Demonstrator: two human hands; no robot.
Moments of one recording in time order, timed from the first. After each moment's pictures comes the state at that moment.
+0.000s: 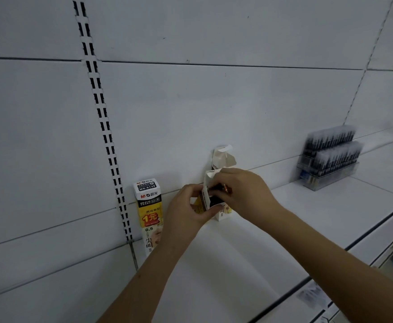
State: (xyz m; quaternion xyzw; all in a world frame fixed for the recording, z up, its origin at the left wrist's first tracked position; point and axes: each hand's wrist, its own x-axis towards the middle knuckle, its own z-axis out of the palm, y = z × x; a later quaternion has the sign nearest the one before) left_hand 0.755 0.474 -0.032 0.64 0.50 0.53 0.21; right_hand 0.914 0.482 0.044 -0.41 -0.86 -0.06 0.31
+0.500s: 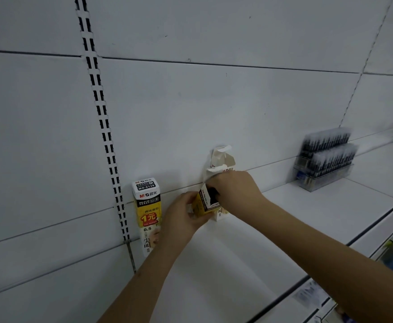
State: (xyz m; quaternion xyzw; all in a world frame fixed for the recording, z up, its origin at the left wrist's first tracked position) left_hand 0.745 0.490 -0.060 0.63 0.51 0.52 0.26; right_hand 0.890 0.491 0.056 -0.48 -0.86 -0.16 0.09
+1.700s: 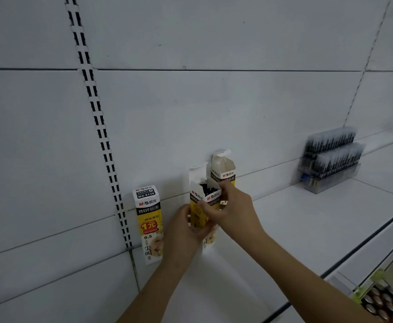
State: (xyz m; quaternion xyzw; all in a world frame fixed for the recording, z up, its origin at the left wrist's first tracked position) left_hand 0.759 0.469 -0.061 0.59 0.58 0.51 0.24; right_hand 0.892 0.473 0.008 -0.51 -0.72 0.16 0.45
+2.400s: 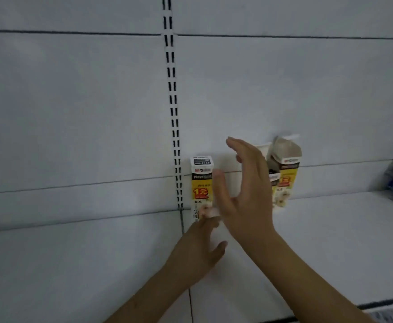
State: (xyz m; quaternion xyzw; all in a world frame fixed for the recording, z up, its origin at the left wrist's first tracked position) left_hand 0.712 0.379 -0.093 0.67 0.66 0.31 0.15; right_hand 0.823 0.421 0.026 -0.28 -0.75 0.11 0.60
